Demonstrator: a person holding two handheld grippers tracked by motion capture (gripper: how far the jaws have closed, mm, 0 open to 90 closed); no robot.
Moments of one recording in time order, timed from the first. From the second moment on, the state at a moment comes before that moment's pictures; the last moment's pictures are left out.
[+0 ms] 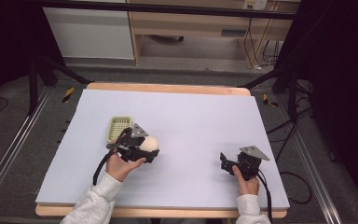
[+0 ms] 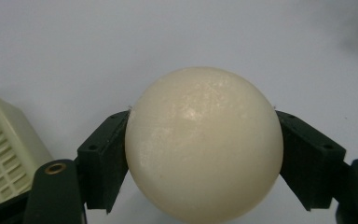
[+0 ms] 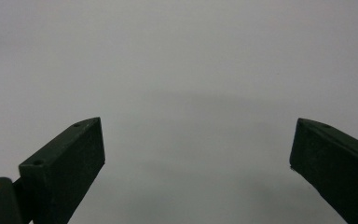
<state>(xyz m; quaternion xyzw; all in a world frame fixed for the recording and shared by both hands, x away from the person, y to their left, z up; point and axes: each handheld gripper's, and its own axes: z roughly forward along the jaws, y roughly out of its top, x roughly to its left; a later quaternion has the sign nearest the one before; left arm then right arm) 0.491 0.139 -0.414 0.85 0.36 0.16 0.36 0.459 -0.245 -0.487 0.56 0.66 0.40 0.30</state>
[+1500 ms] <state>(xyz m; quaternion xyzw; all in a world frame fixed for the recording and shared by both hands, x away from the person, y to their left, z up) 0.522 0.213 -0.405 0.80 0.44 0.19 0.36 0.459 -0.244 -0.487 0.56 0.66 0.40 0.29</state>
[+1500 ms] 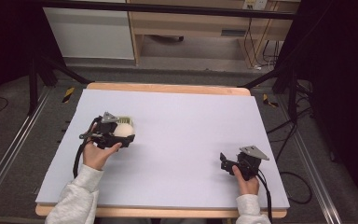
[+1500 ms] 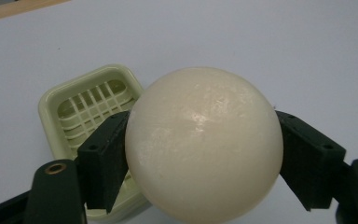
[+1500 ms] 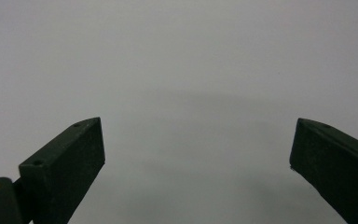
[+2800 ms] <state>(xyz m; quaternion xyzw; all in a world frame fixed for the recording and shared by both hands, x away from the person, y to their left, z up) 0.569 0.240 -0.421 0.78 0.49 0.20 0.34 0.460 -0.244 -0.487 0.56 0.67 0.39 0.29</state>
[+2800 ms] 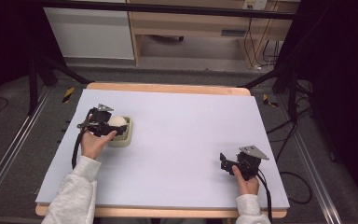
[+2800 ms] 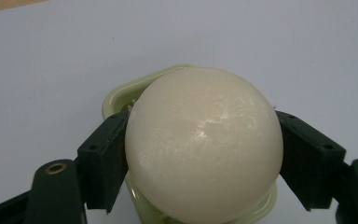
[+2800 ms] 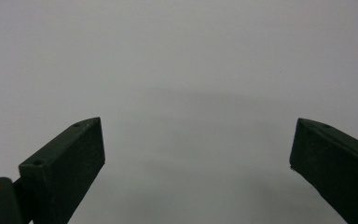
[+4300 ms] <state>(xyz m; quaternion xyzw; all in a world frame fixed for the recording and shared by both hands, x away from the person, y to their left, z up) 0.582 0.233 -0.446 0.79 0.49 0.19 0.30 0.460 -0.245 -0.487 0.56 0.67 0.40 0.29</state>
